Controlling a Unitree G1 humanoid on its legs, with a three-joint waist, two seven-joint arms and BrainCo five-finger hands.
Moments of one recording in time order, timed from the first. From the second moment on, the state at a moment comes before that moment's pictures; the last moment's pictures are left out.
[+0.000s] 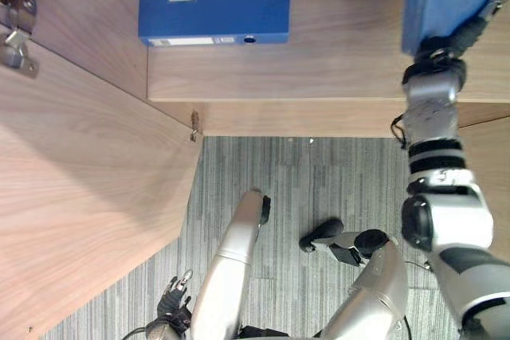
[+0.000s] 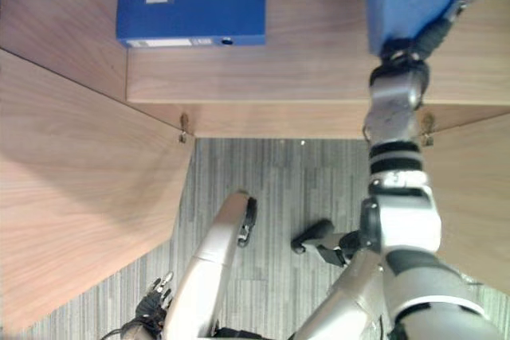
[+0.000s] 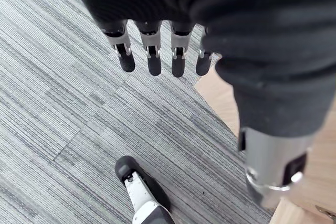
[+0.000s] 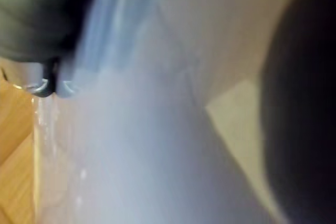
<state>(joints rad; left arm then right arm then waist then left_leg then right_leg) 0.16 0.07 0.06 0.78 -0.63 -0.10 0.03 -1.16 -0.51 -0.12 0.84 1.24 -0.19 -0.26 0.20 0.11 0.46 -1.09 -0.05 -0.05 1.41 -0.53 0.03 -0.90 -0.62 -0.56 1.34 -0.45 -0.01</state>
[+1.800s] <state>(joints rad) 0.08 0.09 0.03 0.79 -0.62 -0.11 -0.01 -1.36 -0.78 0.63 0.74 0.63 -0.03 0.11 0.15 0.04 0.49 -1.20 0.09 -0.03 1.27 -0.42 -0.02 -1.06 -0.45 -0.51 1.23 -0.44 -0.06</state>
